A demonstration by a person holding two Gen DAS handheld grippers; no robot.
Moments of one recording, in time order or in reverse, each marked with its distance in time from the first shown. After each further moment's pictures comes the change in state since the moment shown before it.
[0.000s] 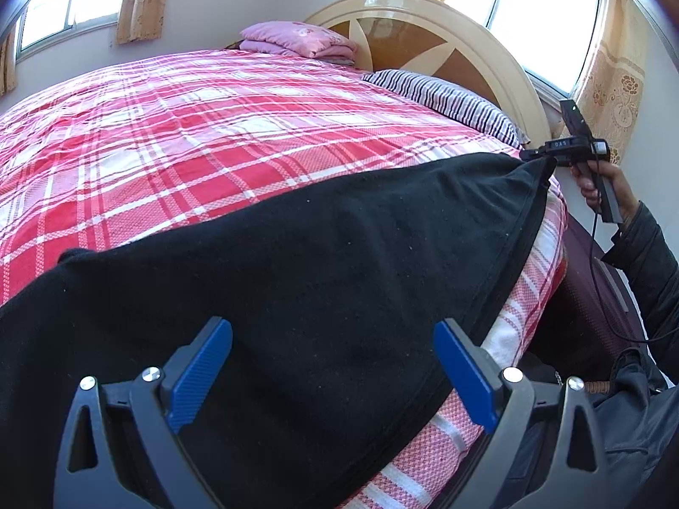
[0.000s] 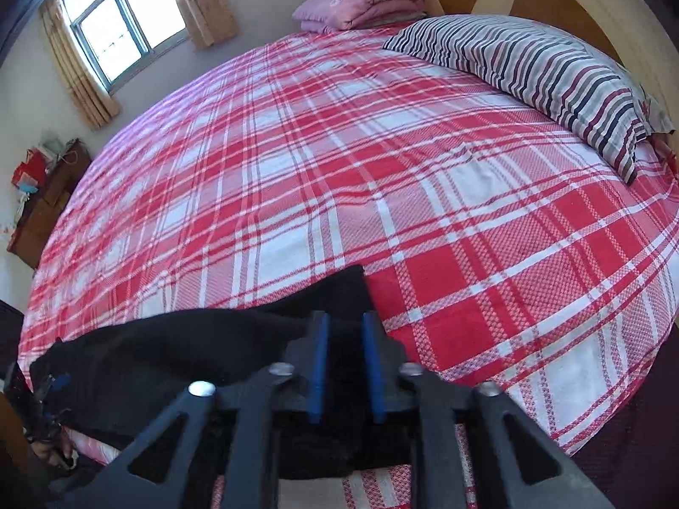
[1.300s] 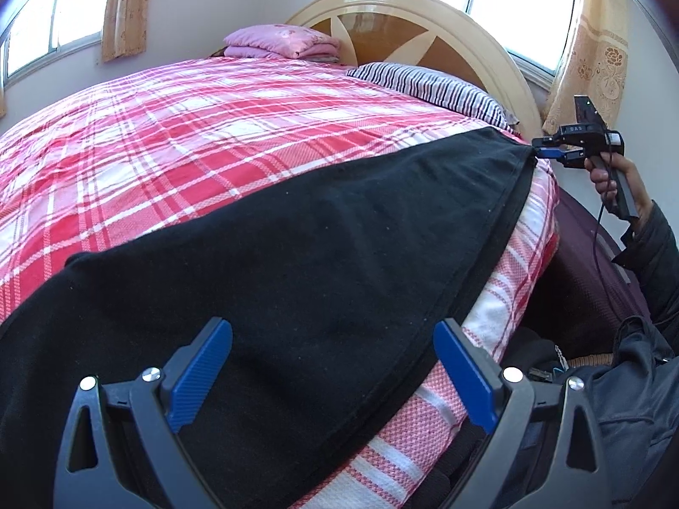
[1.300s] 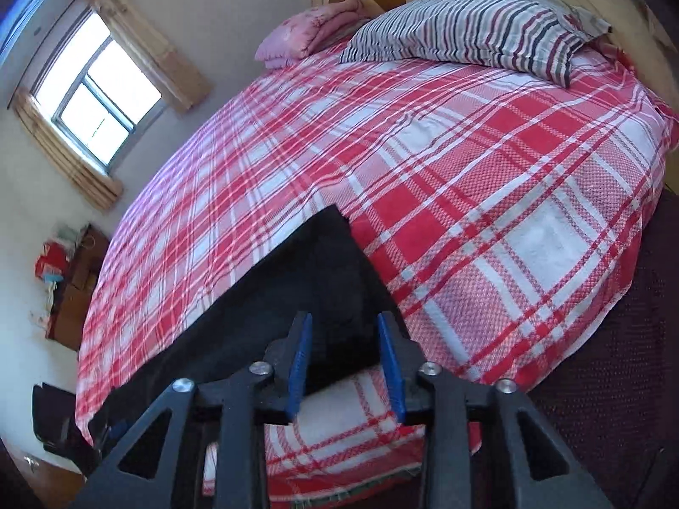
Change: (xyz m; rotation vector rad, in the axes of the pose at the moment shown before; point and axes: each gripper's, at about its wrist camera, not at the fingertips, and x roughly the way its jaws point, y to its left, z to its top) left arm -0.010 -0.014 -0.009 0.077 0.013 0.009; right arm -0.044 -0.030 -0.057 0.290 -0.111 0.113
